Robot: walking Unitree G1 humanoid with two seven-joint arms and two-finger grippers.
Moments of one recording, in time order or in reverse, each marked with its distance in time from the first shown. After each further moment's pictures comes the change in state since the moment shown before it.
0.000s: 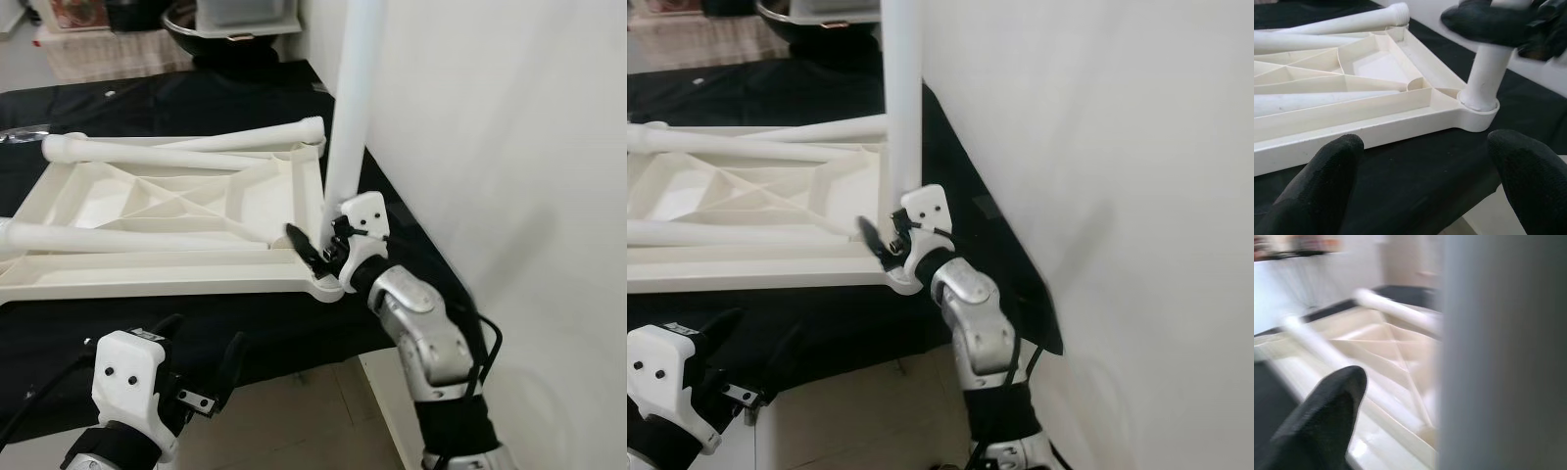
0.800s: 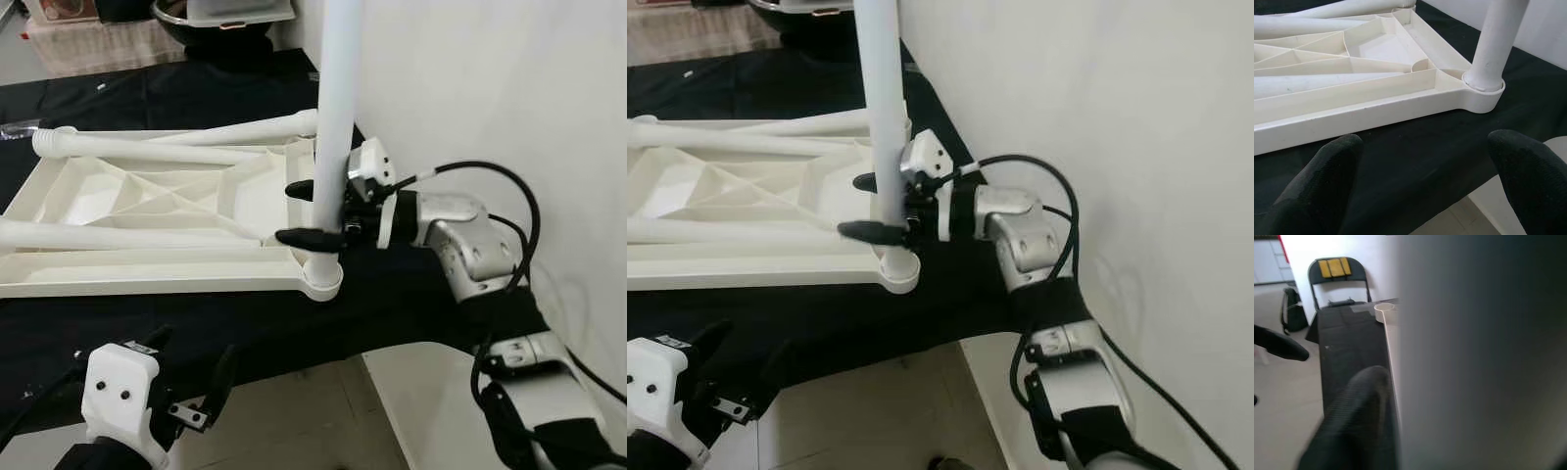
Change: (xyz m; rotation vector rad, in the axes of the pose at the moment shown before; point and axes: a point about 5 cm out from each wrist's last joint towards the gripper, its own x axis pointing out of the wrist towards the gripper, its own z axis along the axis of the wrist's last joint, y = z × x) left arm -0.013 0.002 -0.001 0.039 0.044 0.026; right arm 0.005 -0.053 0.035 -0.075 0.072 0.526
